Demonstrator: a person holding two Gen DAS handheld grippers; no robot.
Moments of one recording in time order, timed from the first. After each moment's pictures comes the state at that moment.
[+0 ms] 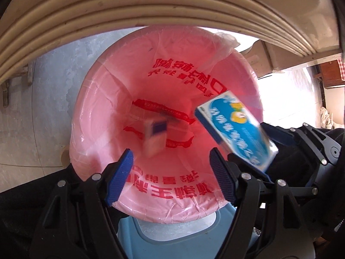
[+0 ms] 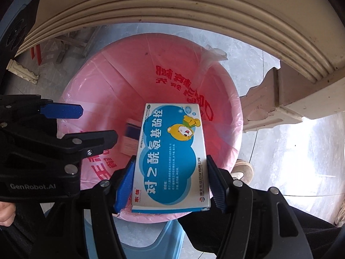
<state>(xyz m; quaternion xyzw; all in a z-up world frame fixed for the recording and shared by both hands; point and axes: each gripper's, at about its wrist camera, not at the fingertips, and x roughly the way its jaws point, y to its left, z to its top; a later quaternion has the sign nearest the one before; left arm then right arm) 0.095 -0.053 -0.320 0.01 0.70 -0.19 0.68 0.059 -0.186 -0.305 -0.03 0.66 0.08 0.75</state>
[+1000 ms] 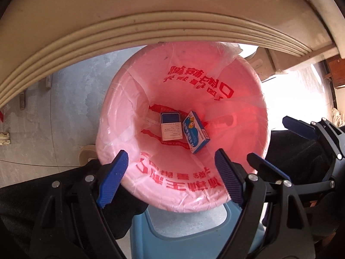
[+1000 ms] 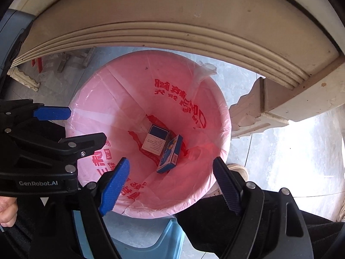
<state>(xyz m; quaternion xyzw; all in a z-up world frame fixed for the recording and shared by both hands) 0.078 -0.042 -0.282 0.05 0.68 -0.16 0.72 0.042 -0.193 -0.273 -0.02 0.63 0.07 0.77</state>
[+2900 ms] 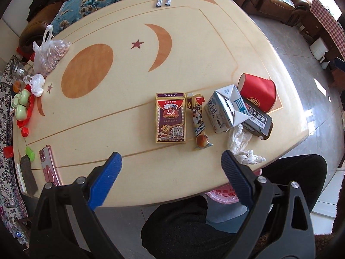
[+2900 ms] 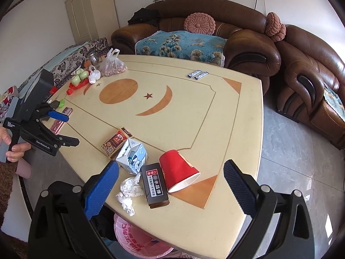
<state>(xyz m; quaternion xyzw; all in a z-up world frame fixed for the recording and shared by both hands) 0.251 0.059 0.022 0.13 0.62 -0.13 0.77 0.202 -0.231 0.077 -0.04 0.44 0.18 0.88</state>
